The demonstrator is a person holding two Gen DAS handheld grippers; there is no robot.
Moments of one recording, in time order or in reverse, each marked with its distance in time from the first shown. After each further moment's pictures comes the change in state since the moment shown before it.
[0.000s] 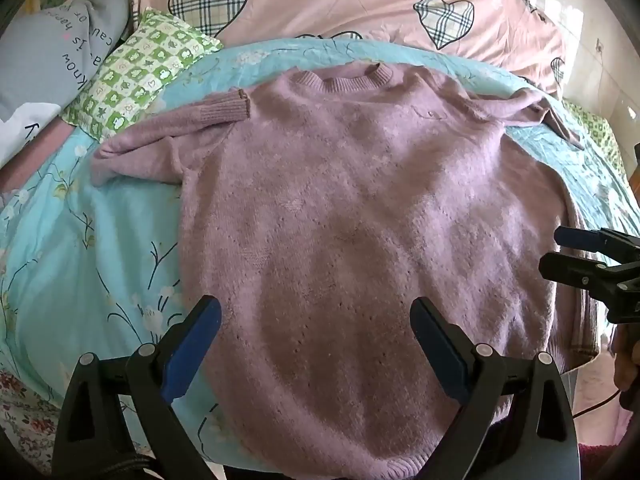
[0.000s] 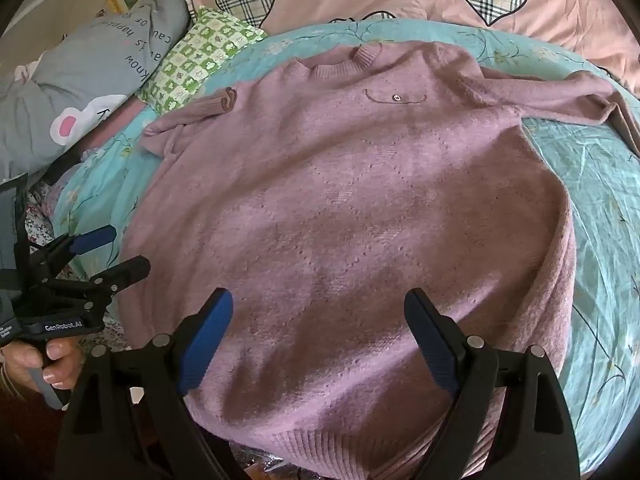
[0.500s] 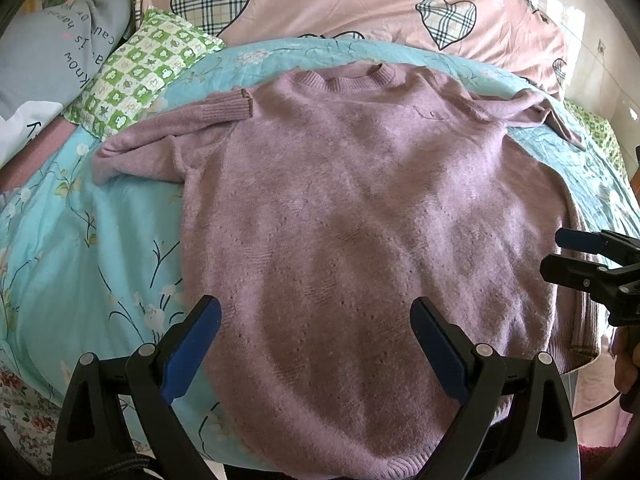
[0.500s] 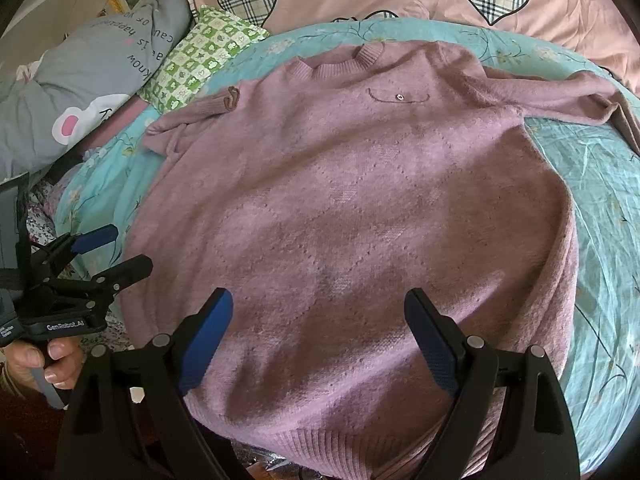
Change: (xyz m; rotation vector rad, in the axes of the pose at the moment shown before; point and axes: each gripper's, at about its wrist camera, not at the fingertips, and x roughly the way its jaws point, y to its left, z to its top) left arm -0.001 0.004 0.004 -0.007 0.009 0.002; right arm -0.003 0.008 0.003 -0.001 0.007 0.002
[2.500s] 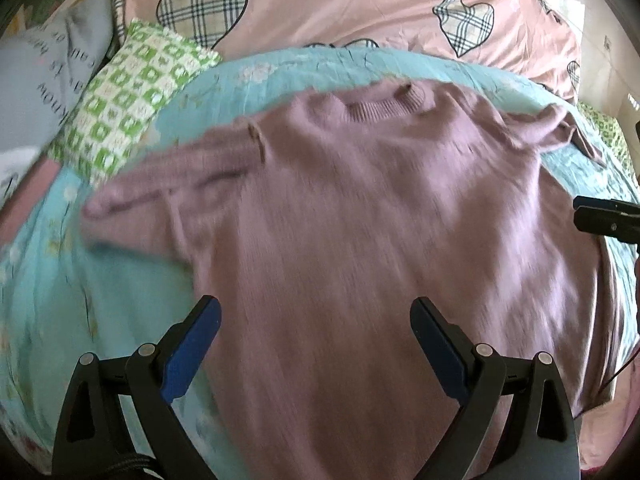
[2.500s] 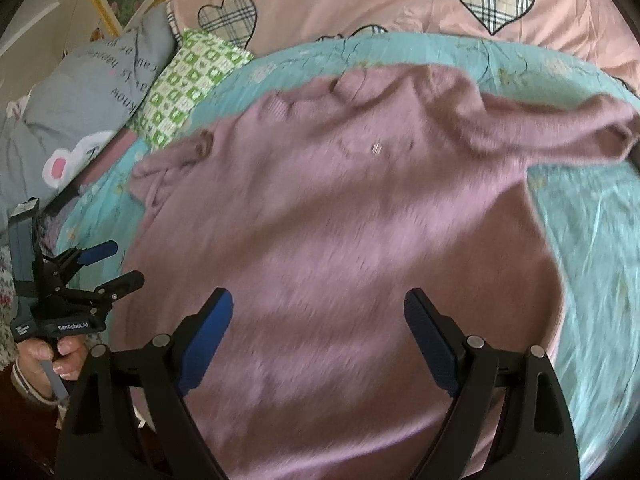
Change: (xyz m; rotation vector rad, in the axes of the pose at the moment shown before) left arm 0.043 0.034 0.086 -0.008 -0.069 -0.065; right arm 0.021 -0.060 0.080 0.050 0.013 0.049
